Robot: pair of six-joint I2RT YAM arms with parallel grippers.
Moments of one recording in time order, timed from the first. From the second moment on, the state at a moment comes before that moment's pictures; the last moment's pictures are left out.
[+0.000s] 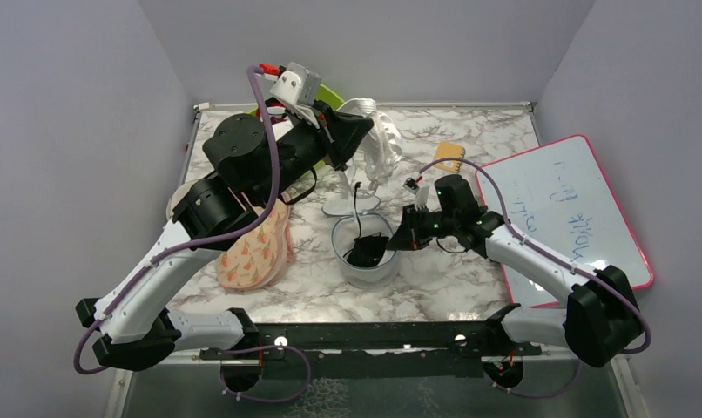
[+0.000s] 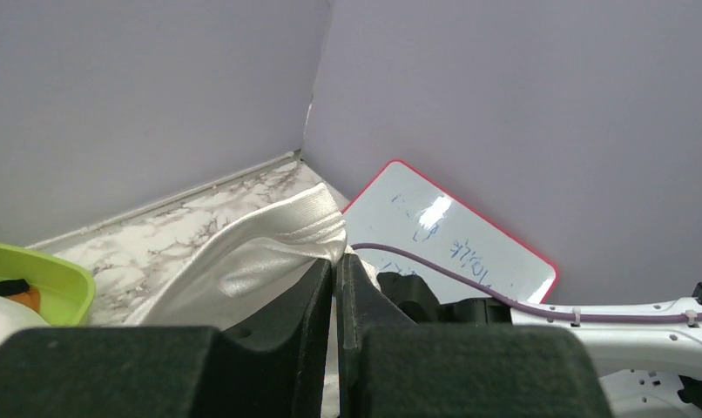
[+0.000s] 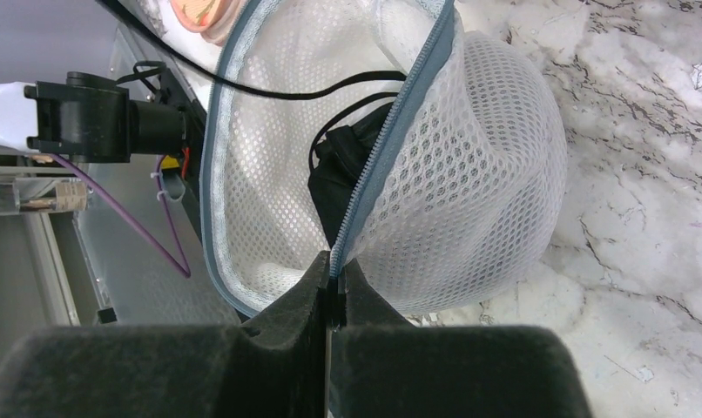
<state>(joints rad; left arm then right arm) -0.92 1.19 1.68 -0.38 -0.09 -0.28 0.54 1.24 0.73 -0.21 -0.66 0.37</state>
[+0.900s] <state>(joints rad) -0.92 0.96 1.53 -0.25 -0.01 -0.43 0.54 1.24 0.73 -0.21 -0.66 0.37</state>
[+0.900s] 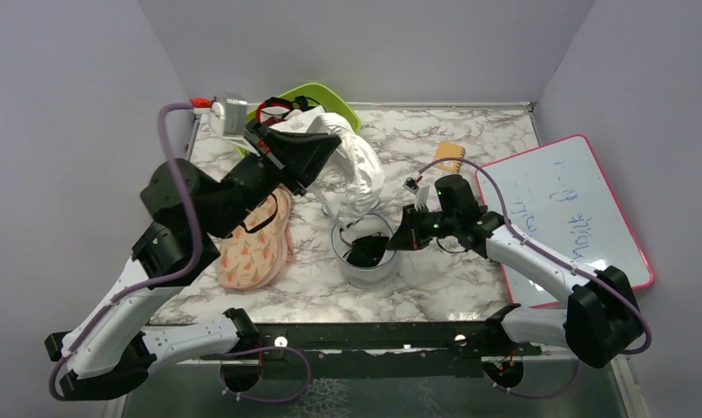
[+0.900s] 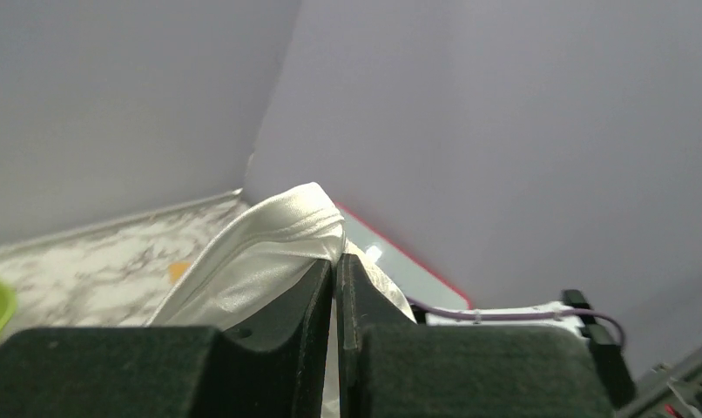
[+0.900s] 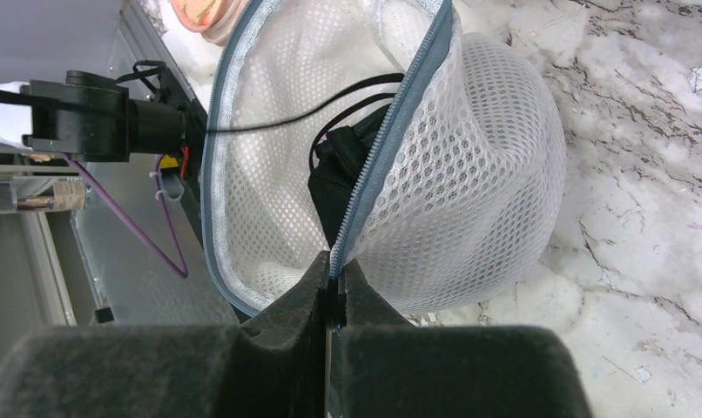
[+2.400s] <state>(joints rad) -0.91 1.07 1.56 -0.29 -0.25 -0.43 0.54 1.23 0.73 -0.21 -0.66 0.37</state>
